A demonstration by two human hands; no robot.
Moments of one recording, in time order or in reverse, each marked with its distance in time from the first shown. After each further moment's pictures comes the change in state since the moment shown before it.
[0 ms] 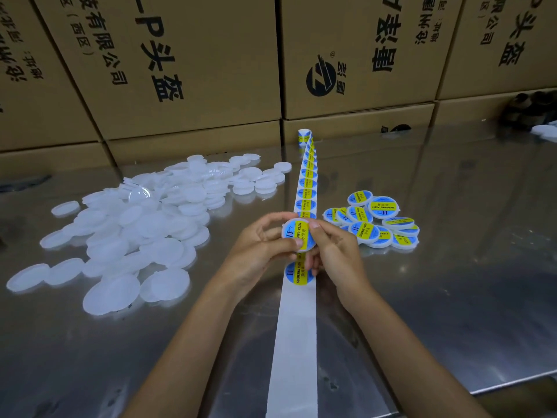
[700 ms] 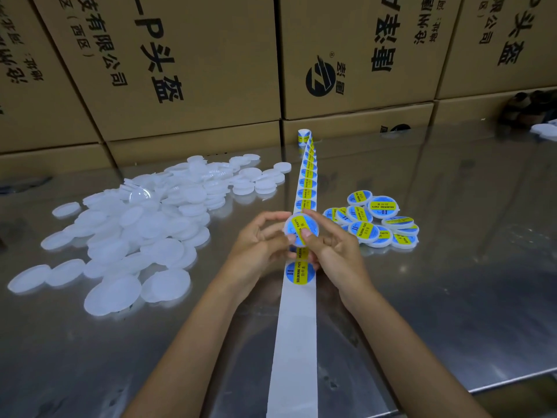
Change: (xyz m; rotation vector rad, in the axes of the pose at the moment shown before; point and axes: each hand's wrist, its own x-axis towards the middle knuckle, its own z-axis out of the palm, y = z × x) left_hand 0.001 -0.006 0.000 -0.029 0.075 0.014; right_hand -0.002 0.002 -0.002 0.023 0.002 -0.002
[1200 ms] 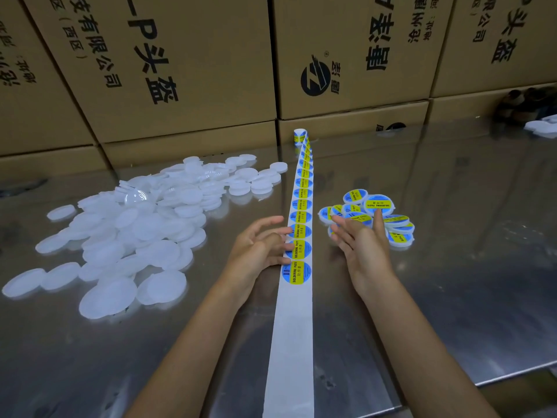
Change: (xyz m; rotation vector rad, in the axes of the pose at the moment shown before) left_hand 0.002 -0.007 0.004 0.024 0.157 -0.073; right_hand 0.017 -0.010 -0.033 0.466 0.370 0.193
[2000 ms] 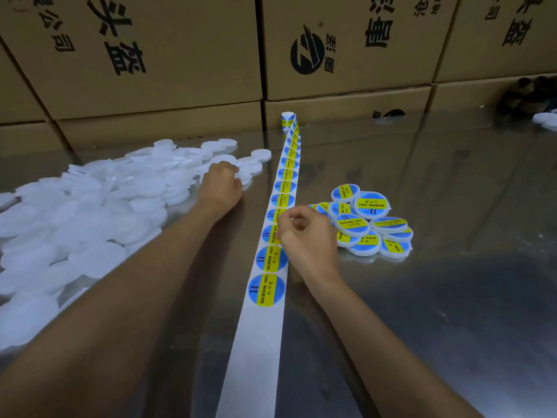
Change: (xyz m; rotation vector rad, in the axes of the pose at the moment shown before) left_hand 0.193 0.001 -0.027 1.333 0.275 0.353; right_hand 0.035 0.037 0.030 -0.863 -0.118 -0.277
